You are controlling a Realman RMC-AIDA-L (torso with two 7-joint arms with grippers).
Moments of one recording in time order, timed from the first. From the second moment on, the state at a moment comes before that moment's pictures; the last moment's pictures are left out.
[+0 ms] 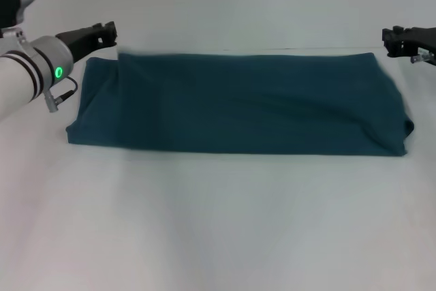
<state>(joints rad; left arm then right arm) -0.87 -2.16 0.39 0.46 1.91 0.50 -1.53 0.86 2.02 -0.35 -0.34 -2.02 -0.53 1.27</state>
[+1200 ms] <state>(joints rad) -0.60 -2.16 0.46 0.63 1.85 0.93 -1.56 0.58 1.99 -0.61 -0.72 -2.04 -1.13 1.90</state>
